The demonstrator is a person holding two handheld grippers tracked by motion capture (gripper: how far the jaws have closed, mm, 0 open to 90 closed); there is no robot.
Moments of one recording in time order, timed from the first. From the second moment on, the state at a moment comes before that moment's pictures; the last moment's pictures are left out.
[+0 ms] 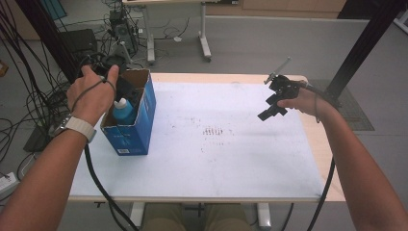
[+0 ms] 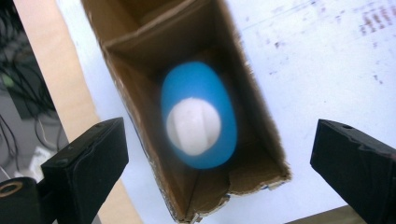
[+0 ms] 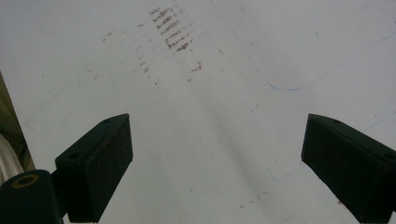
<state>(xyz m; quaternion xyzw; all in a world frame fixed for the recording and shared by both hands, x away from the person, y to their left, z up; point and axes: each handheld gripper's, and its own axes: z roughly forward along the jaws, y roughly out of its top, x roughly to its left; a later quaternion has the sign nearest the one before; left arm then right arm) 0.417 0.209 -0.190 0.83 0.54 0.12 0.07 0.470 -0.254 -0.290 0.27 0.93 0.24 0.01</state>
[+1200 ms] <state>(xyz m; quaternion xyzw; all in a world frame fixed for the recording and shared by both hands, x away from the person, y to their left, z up) 0.395 0.118 -0.165 0.94 0.30 0.11 0.13 0.467 -0.254 -0.287 0.27 0.93 0.25 0.01</state>
